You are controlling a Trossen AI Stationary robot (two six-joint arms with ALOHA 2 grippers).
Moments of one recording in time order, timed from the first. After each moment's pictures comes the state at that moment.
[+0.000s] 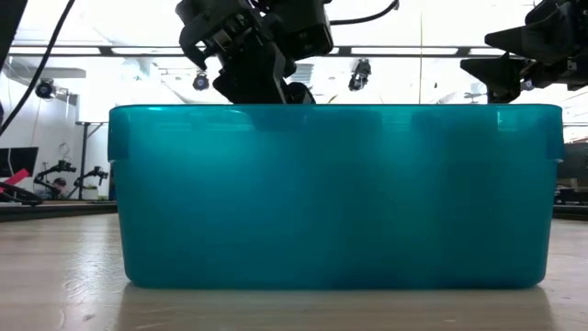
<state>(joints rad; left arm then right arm) -0.16 1.84 1.34 -0.46 0.16 0.07 0.09 0.02 0.03 0.08 0.08 0.12</state>
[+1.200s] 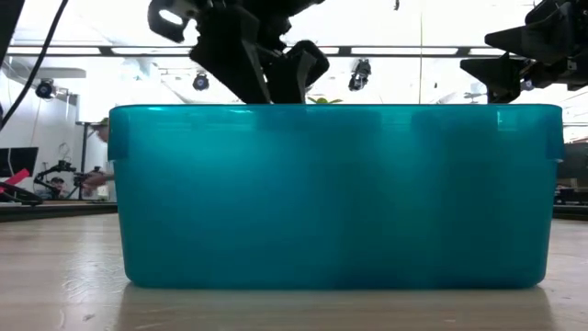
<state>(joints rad) -0.18 1.84 1.48 -0.70 0.17 0.38 0.09 0.02 0.03 0.08 0.08 0.12</state>
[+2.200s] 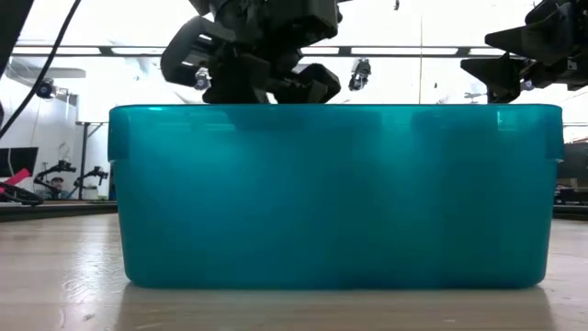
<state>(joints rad) -0.18 1.91 1.48 -0.66 0.11 0.46 0.09 0.02 0.03 0.08 0.08 0.12</state>
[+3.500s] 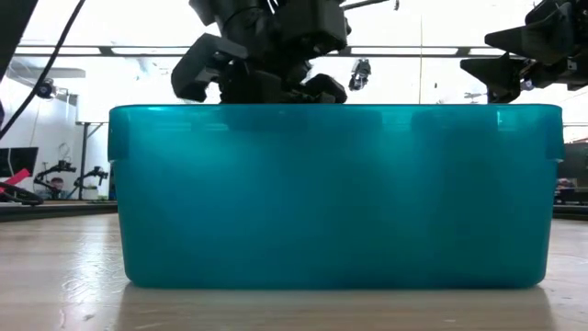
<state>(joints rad) -0.18 1.95 1.48 -0.61 0.10 0.45 0.09 0.02 0.03 0.08 0.08 0.12</state>
